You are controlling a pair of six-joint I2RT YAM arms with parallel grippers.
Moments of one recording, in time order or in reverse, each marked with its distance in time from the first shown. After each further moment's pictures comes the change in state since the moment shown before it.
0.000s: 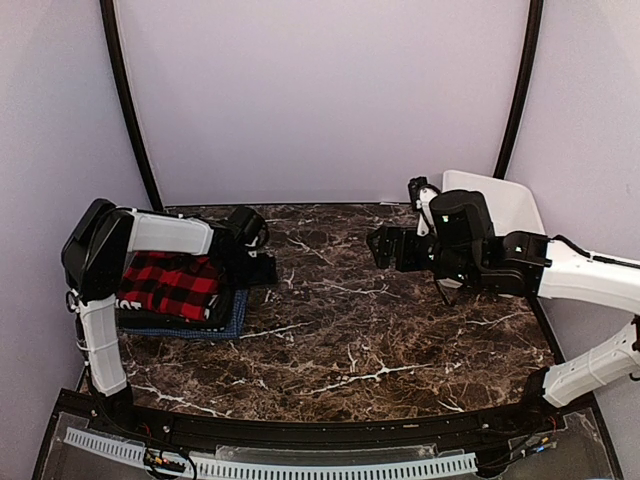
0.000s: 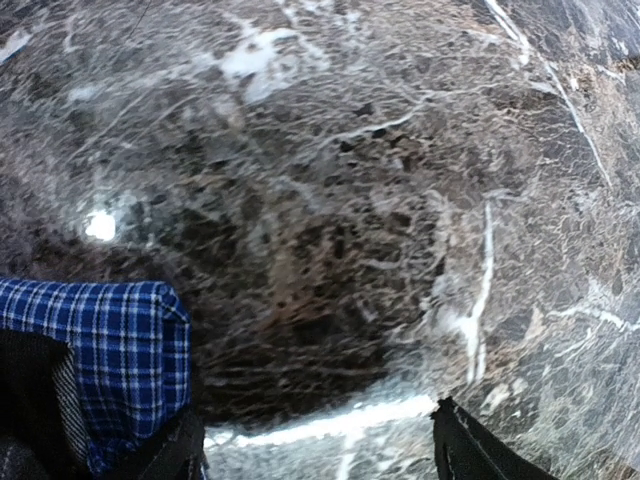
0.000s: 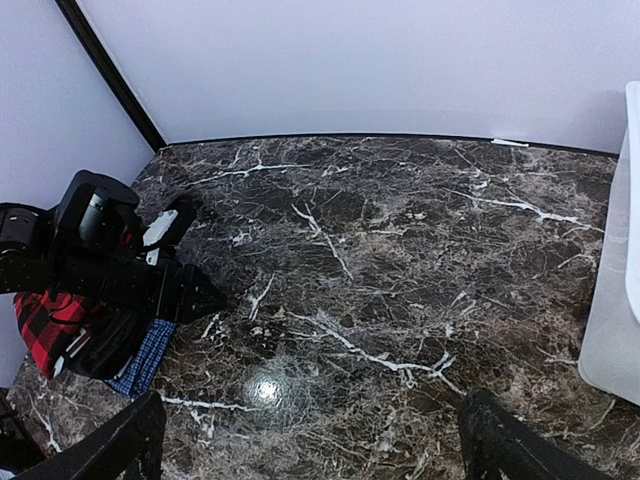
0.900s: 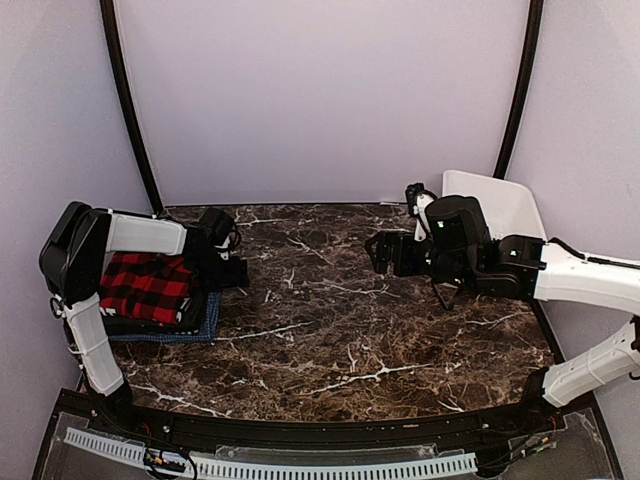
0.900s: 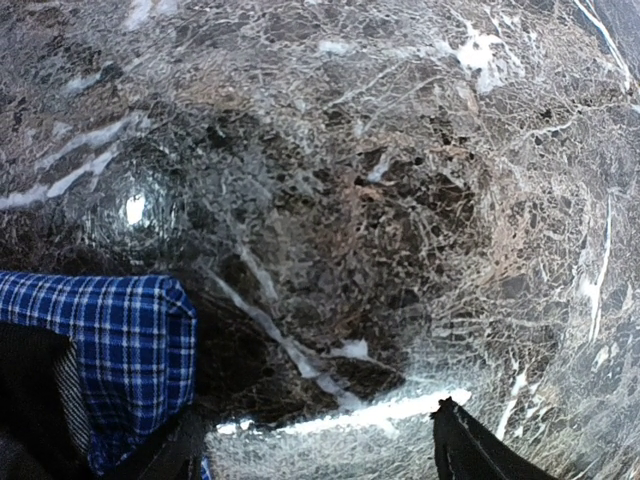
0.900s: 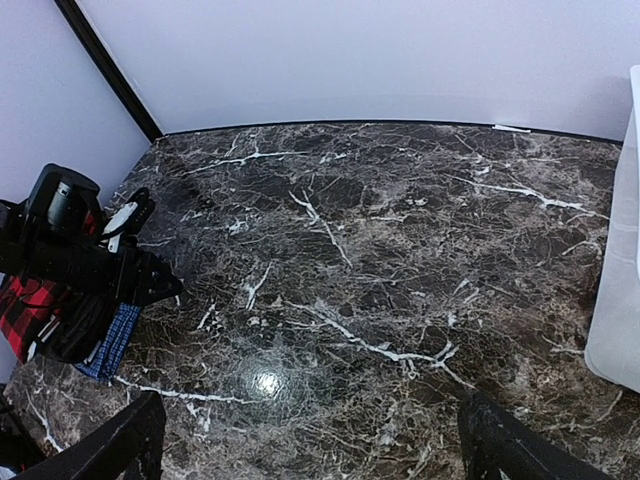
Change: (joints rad) left arm 0.143 -0.129 -0.169 -0.021 -0.001 0.097; right arm -0.001 0.016 -0.024 0.014 -0.016 0.017
